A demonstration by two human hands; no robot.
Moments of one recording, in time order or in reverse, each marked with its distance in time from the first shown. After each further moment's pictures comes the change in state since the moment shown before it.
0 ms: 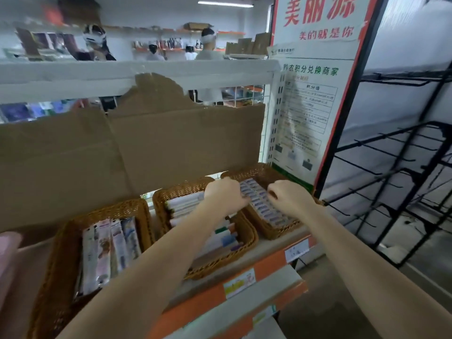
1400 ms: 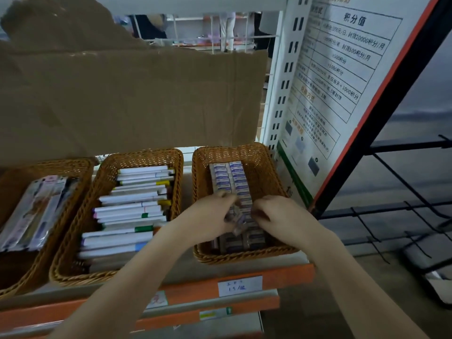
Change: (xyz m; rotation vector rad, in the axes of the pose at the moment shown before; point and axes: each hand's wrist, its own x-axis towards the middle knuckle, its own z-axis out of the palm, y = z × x) left_hand 0.047 0.099 0.056 -0.321 -0.276 -0.128; right_hand 0.052 0.135 0.059 0.275 -0.261 -0.540
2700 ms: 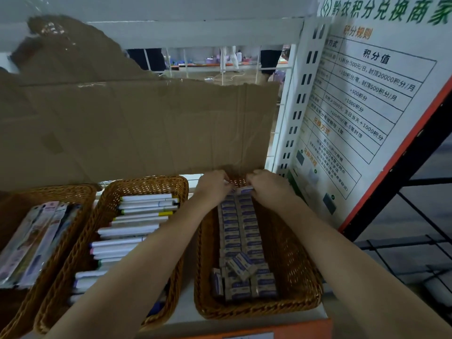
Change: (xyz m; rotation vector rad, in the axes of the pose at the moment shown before) left_hand 0.121 -0.055 -0.036 -0.177 0.352 -0.331; right_hand 0.142 0.046 -0.011 -0.254 0.100 0.078
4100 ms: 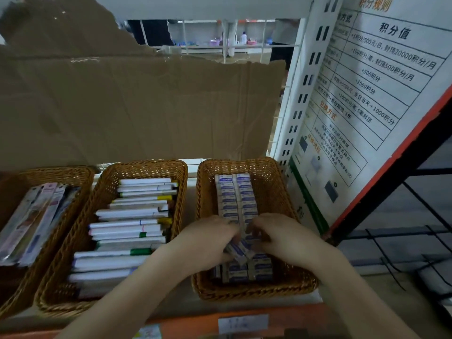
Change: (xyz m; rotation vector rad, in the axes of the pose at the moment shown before) left_hand -0.122 -0.006 0.001 0.340 -0.374 0.446; right_hand -0.111 -0.026 -0.002 0.397 -0.284 -0.153
